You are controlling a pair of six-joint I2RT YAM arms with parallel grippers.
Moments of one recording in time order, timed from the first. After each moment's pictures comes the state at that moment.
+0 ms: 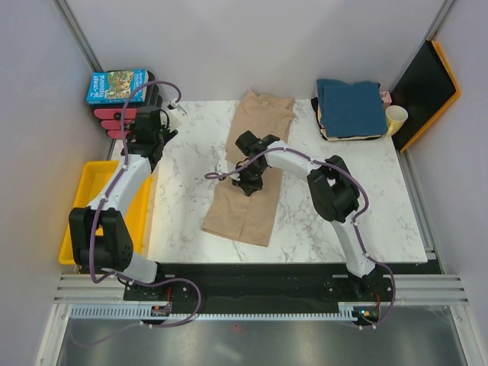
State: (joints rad) left arm -0.09 1.50 1.19 -0.18 -0.37 0.90; right arm 0.68 2.26 1.83 -0.90 -0.45 -0.94
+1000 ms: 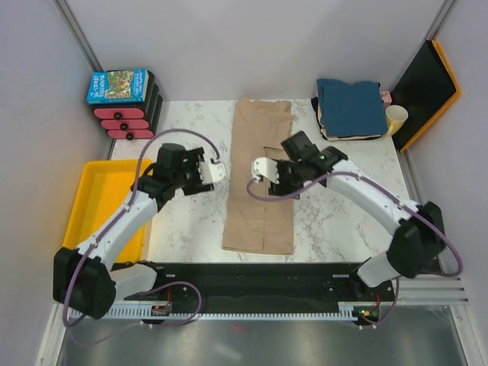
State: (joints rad) left arm -0.31 1.24 0.96 -0.40 0.14 0.99; right arm 0.63 1.61 1.40 -0.82 -0.28 -0.84
